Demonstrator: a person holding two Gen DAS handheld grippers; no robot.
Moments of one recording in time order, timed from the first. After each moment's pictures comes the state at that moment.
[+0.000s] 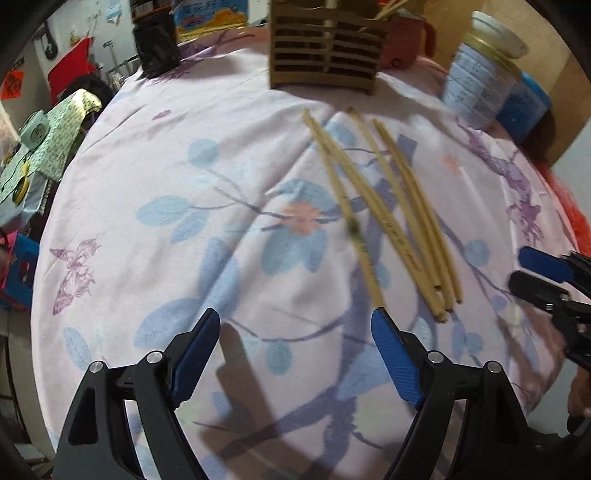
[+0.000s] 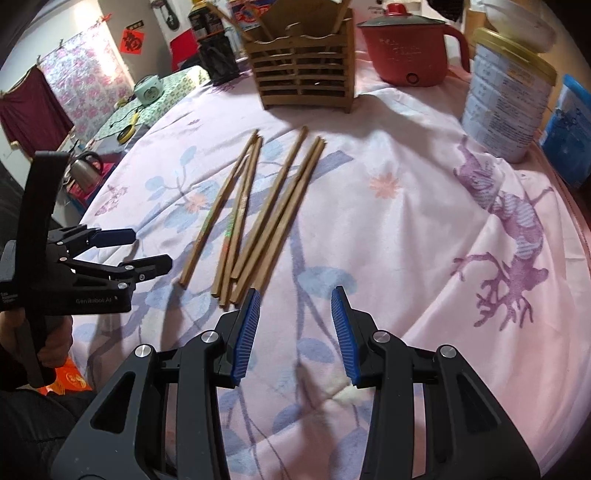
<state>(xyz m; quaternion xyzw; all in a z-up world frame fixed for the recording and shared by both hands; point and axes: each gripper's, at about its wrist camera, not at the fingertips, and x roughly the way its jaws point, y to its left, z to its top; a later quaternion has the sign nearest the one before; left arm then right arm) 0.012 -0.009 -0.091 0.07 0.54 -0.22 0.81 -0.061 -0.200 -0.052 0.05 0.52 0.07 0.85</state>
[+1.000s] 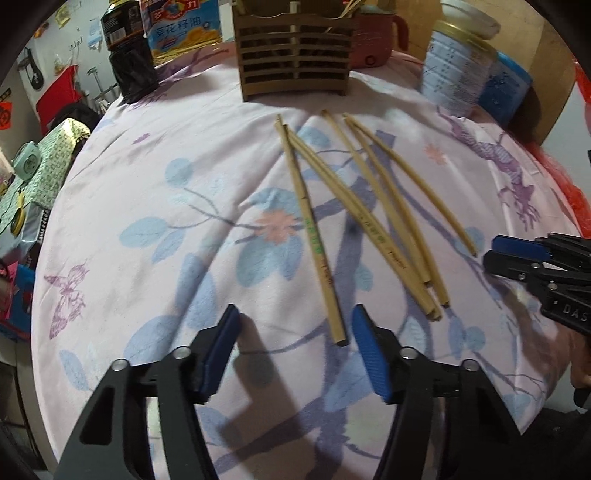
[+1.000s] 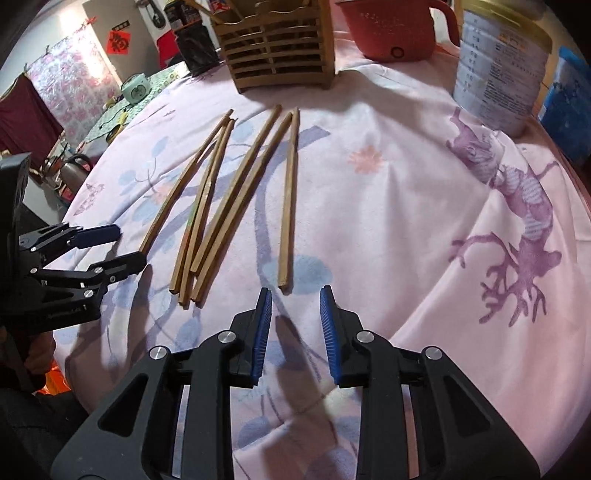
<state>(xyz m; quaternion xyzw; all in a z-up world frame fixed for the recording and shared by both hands) 0.003 -0.022 -0.095 0.10 0.52 -0.24 0.82 -0.052 -0.221 -0.079 0.06 0.53 0.05 0.84</state>
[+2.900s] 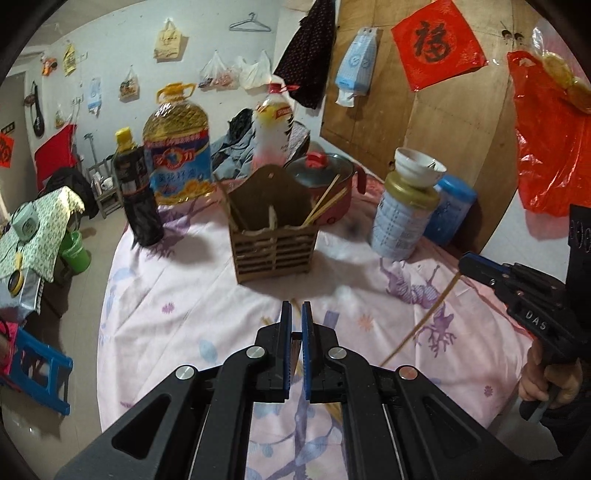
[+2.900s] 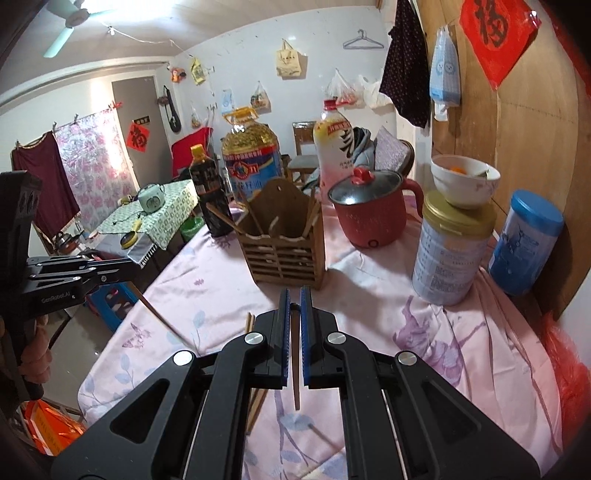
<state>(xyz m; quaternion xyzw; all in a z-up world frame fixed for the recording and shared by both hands) 0.030 -0.022 0.113 0.05 0.37 -0.30 0.88 -0.046 -0.248 0.109 0.07 0.31 0.03 0.95</state>
